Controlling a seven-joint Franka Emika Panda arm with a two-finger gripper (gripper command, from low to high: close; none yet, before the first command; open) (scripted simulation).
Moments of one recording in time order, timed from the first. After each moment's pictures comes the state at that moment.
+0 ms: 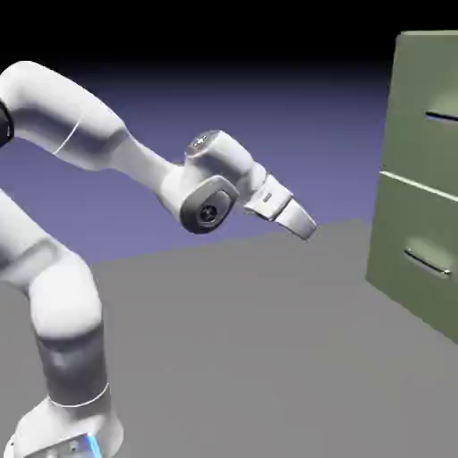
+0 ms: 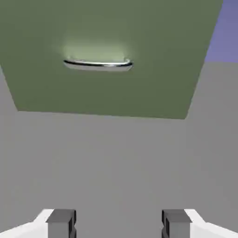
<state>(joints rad) -0.03 -0.59 0.02 -2.78 0.05 3.03 0.76</state>
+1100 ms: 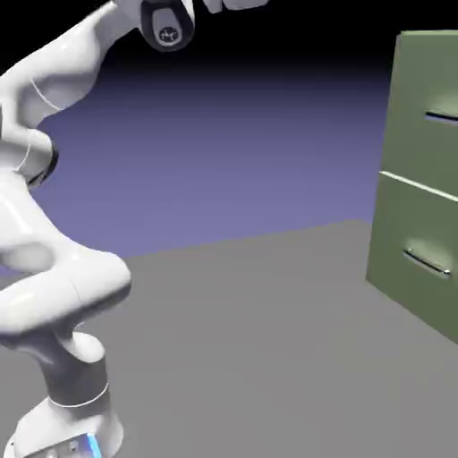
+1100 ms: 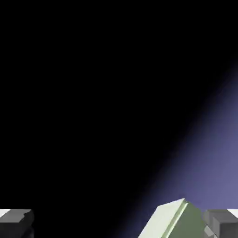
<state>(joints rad) -1.23 -1.05 0.64 -1.93 1.28 2.84 1.20</state>
